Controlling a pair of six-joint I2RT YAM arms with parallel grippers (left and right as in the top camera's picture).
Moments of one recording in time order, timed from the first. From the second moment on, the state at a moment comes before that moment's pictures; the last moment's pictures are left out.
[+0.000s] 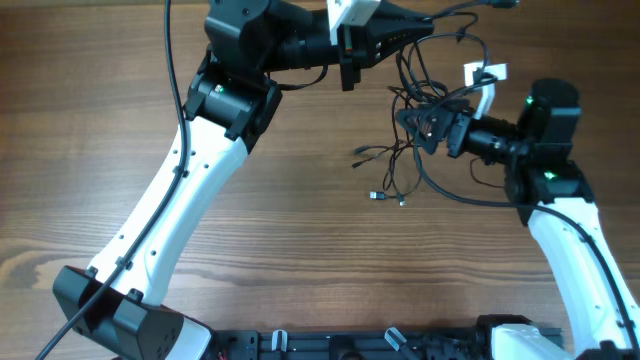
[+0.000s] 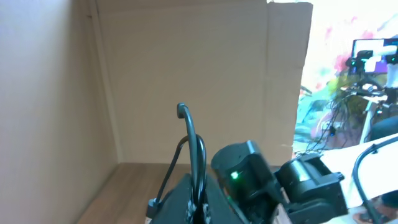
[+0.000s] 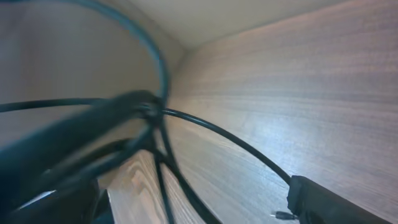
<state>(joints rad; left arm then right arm) -0.47 1.65 1.66 0.19 1.04 -0.12 0.00 1.29 0.88 -0.07 -0.99 0.43</state>
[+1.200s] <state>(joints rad) -0.41 1.57 1.66 0.51 0.78 -0.37 0.00 1.31 0.88 -0.20 -1.09 0.19</state>
